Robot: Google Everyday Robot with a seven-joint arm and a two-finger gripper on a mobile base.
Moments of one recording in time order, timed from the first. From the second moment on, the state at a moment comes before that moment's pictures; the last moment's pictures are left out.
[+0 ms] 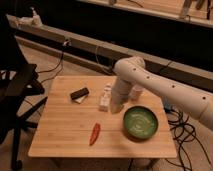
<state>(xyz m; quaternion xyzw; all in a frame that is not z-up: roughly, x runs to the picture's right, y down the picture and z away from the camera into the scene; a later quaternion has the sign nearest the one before) 0.087 0.130 0.716 -0.39 -0.17 -0.05 0.90</state>
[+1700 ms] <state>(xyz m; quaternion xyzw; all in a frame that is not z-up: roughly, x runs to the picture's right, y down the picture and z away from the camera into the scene) 0.214 0.114 0.690 -0.37 -0.12 0.01 0.92</state>
